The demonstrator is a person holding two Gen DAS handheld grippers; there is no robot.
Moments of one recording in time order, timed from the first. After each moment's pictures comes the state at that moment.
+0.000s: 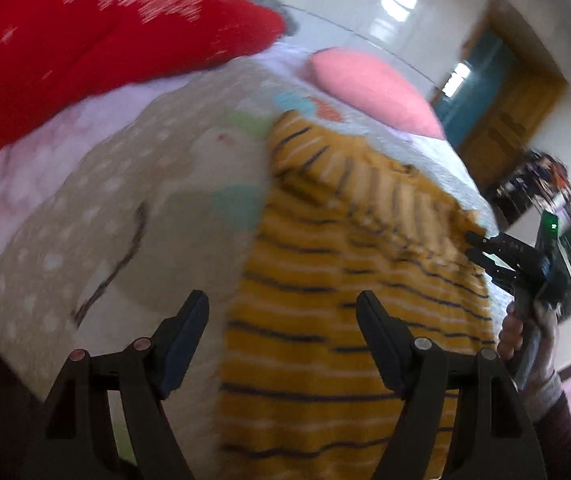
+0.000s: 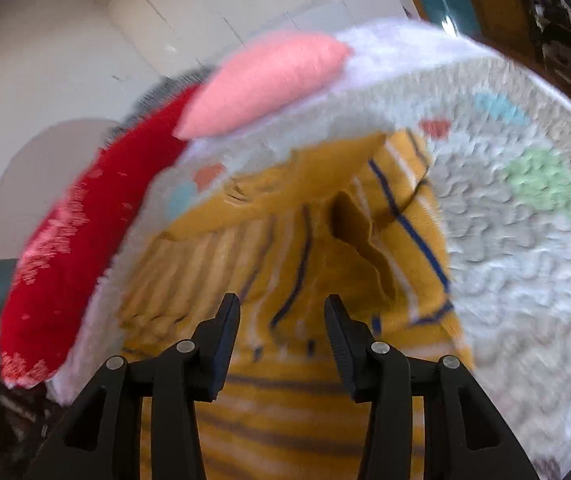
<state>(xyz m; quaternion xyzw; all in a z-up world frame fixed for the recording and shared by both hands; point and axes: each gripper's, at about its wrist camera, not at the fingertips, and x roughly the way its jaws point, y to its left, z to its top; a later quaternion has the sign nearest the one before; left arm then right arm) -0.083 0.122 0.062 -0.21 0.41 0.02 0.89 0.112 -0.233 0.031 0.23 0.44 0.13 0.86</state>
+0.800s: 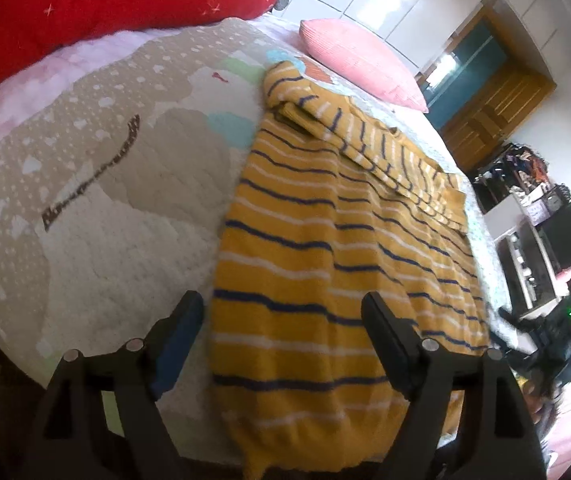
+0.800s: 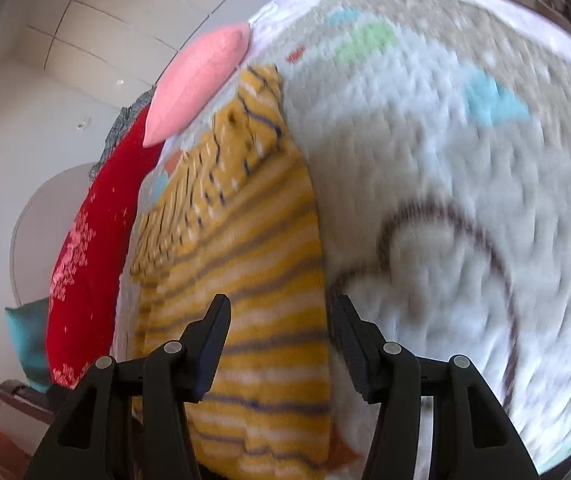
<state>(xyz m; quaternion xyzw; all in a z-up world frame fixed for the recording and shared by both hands) -0.118 0.111 0.028 -0.25 0.43 -0.05 0.87 -0.078 -0.310 -0.001 0.38 0.46 0.12 0.80</state>
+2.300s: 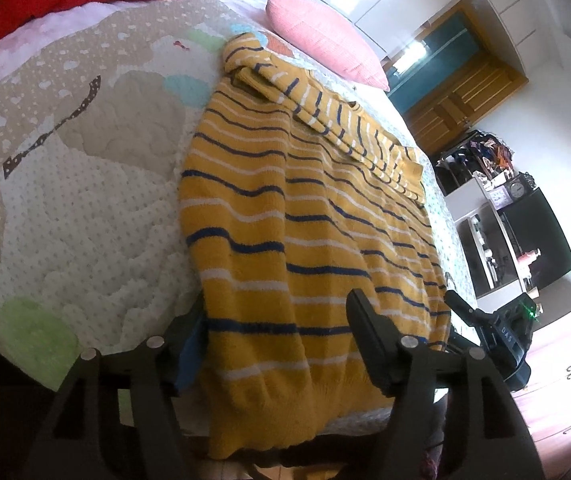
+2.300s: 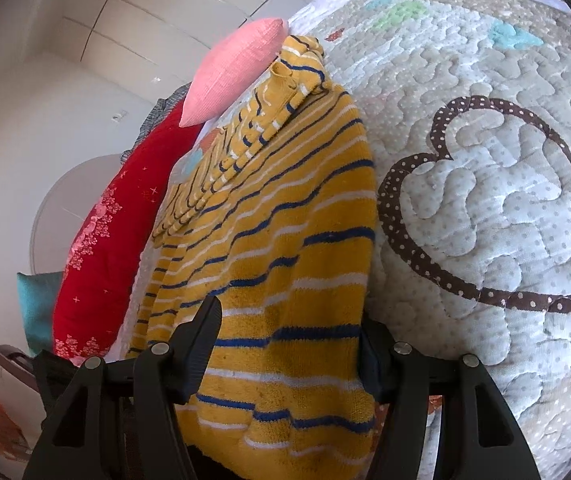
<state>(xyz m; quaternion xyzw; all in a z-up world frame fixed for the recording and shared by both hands) -0.135 0.092 0.022 -0.27 0.45 -0.12 0.84 -0.107 -0.259 -0.018 0.35 0.40 0.16 0.83</state>
